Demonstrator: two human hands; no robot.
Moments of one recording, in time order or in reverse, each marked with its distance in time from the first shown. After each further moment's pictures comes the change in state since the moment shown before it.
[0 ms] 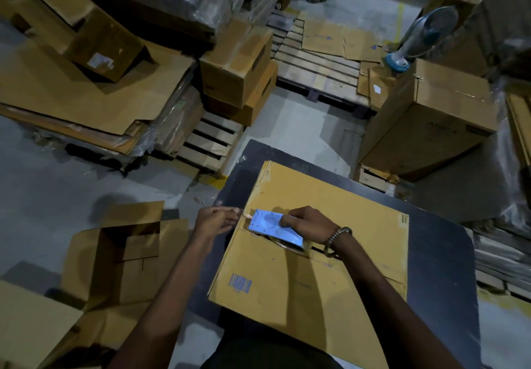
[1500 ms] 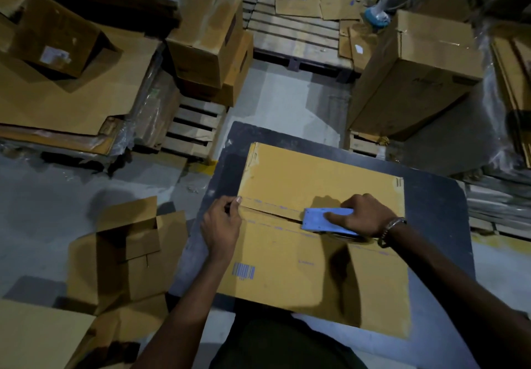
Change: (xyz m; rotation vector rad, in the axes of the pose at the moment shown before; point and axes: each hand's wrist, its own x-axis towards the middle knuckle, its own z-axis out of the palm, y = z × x) left_hand -0.007 -0.045 0.032 0.621 0.392 0.659; right_hand -0.050 0.096 -0.044 -0.354 0.223 0.125
